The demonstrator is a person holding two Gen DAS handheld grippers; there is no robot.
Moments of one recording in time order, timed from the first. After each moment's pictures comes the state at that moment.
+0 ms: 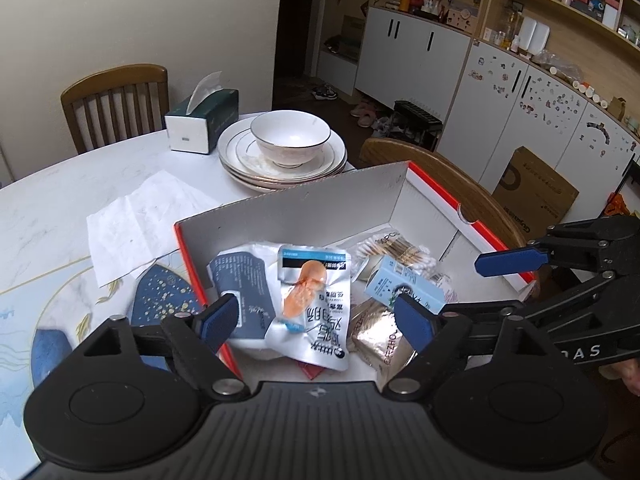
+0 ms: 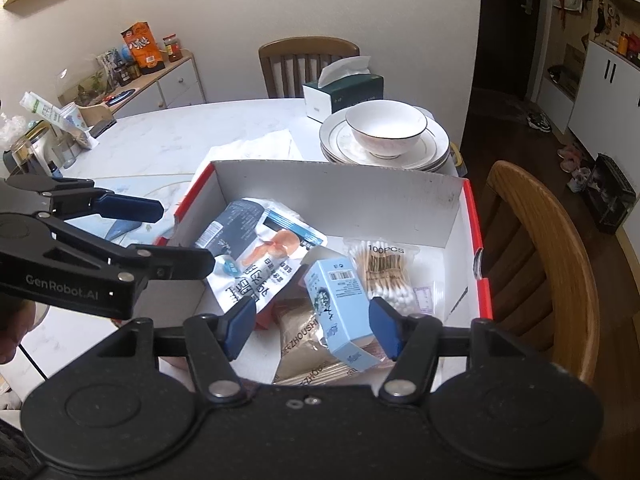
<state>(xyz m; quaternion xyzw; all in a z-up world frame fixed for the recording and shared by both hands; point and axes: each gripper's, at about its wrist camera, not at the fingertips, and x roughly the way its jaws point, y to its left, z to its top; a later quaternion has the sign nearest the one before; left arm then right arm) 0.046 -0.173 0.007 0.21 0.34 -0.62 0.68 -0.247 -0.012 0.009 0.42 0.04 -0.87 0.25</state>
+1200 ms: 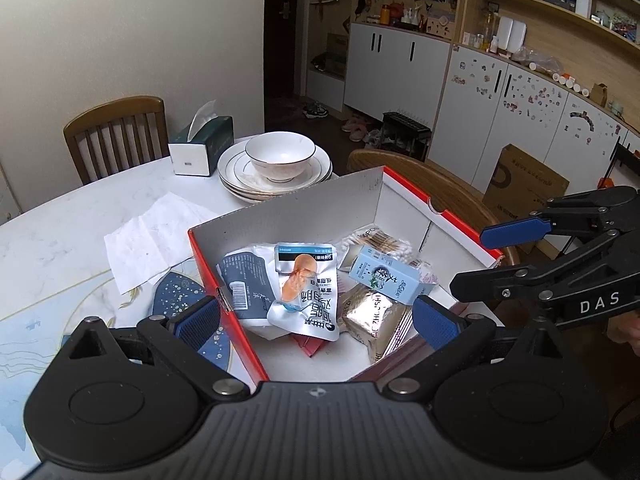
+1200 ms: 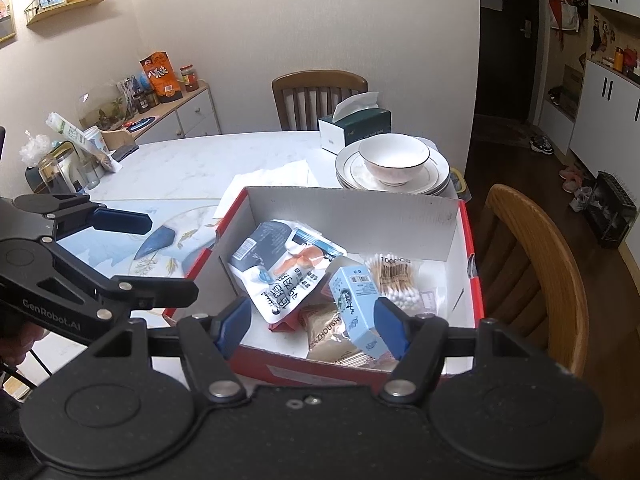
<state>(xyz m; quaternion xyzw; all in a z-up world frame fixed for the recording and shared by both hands) 0.030 -0.122 0.034 0.22 0.28 -0.66 0.66 -0.200 -0.003 0.038 0.38 0.01 -0.89 0.26</state>
